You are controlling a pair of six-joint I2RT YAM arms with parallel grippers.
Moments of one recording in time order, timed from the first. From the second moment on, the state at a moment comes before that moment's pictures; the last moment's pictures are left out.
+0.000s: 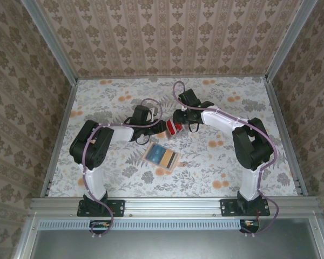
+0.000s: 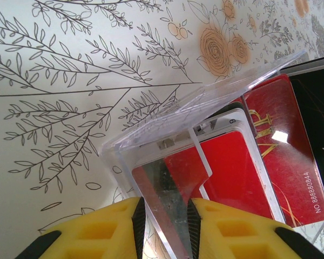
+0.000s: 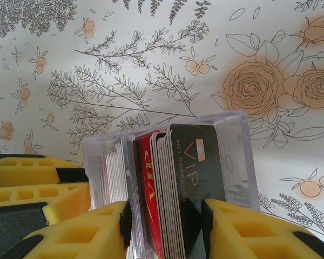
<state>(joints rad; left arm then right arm) -0.54 1.90 0.95 0.23 0.42 -0.62 0.49 1.90 1.39 -0.46 -0.05 0.44</state>
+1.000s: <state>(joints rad) -0.54 1.90 0.95 0.23 0.42 -0.62 0.52 1.85 1.38 -0.46 -0.01 0.44</state>
